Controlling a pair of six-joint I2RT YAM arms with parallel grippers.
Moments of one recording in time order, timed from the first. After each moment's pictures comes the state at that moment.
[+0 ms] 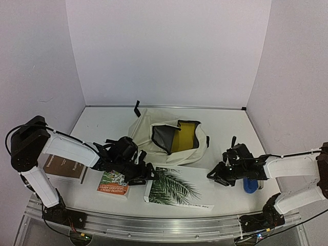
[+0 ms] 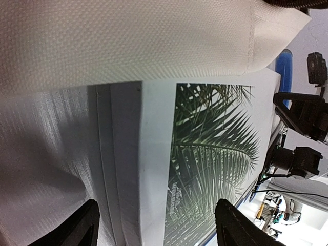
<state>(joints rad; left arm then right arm) -0.93 1.67 0.79 0.01 0.39 -0.98 0.65 1.27 0.44 -0.10 -0.16 1.00</state>
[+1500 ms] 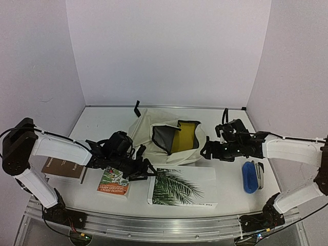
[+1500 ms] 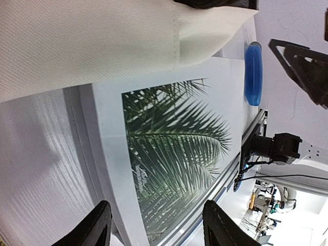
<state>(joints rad) -0.92 1.57 0.77 0.02 0.45 -0.95 0.65 1.34 0.80 -0.33 0.02 0.59</state>
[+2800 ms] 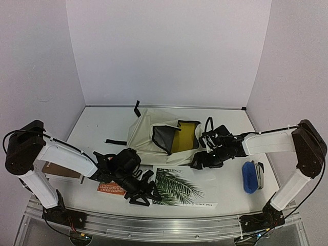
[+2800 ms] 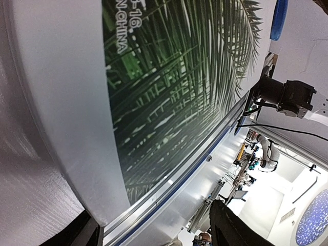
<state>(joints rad) -1.08 1.63 0.72 0.03 0.65 -1.13 0.65 1.62 0.85 -0.26 -0.19 0.43</state>
